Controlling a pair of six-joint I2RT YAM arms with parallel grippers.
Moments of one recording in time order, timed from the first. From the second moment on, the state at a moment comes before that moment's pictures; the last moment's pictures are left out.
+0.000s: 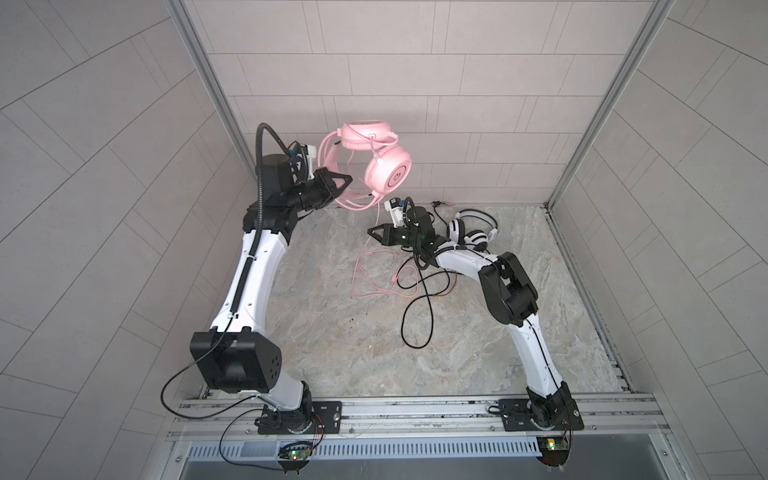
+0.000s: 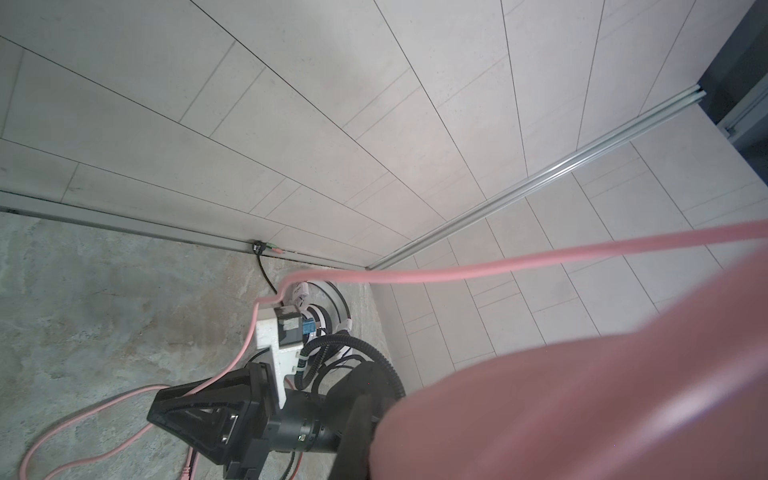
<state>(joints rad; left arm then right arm) 0.01 1.54 1.66 -0.35 0.75 -0.77 0.56 2.31 1.79 0.31 -0.51 0.63</state>
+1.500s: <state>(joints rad) 0.20 1.56 1.62 -0.67 0.04 -0.45 0.94 1.65 1.71 -0.75 0.10 -0.09</state>
